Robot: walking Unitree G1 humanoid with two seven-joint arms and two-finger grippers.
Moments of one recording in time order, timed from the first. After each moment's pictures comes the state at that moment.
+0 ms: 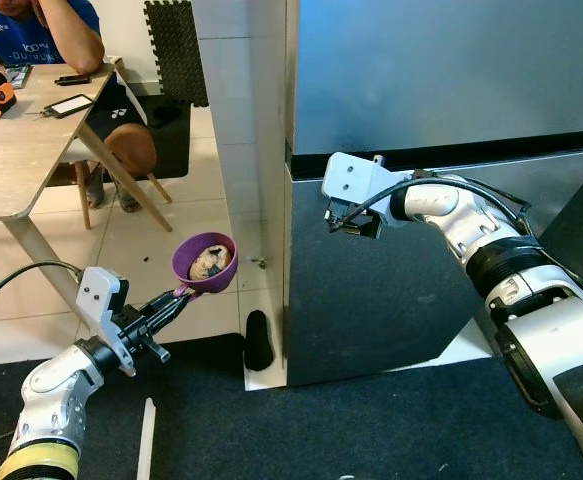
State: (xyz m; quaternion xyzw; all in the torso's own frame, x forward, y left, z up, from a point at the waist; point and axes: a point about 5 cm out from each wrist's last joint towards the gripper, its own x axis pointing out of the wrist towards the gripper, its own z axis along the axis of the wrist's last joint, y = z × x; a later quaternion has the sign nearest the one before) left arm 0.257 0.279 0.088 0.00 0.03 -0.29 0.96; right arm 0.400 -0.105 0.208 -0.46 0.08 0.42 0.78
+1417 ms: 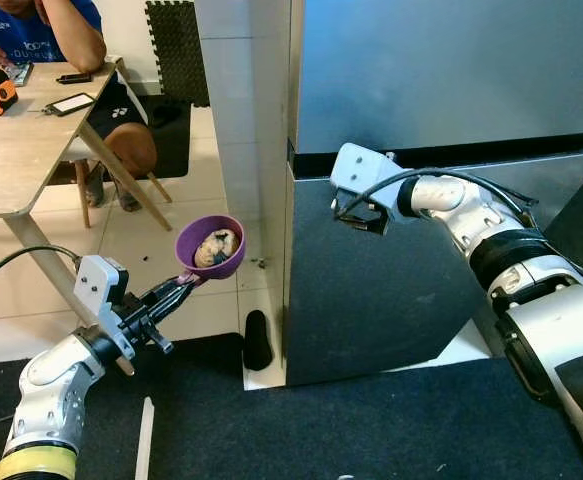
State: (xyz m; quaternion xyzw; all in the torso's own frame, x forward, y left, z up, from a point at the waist) left arm 0.257 0.270 0.108 0.02 0.00 -0.31 0.95; right arm 0.408 -0.116 0.206 -0.46 0.11 0.37 0.80
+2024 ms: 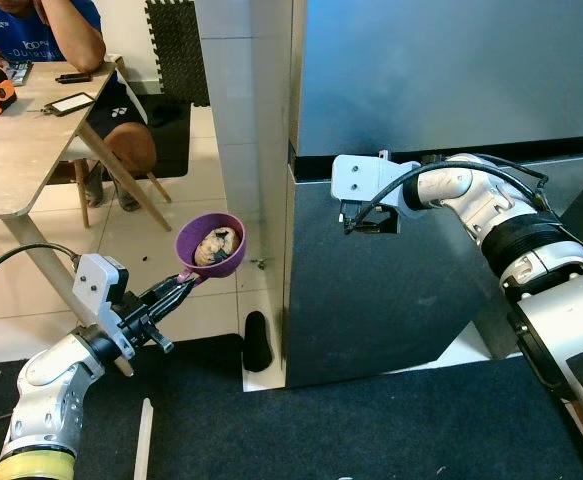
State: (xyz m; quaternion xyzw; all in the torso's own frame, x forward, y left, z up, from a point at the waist) left arm 0.255 0.268 0.113 0.02 0.00 -0.30 0.95; right arm 0.404 -0.122 0.218 -0.51 0.14 0.43 0.74
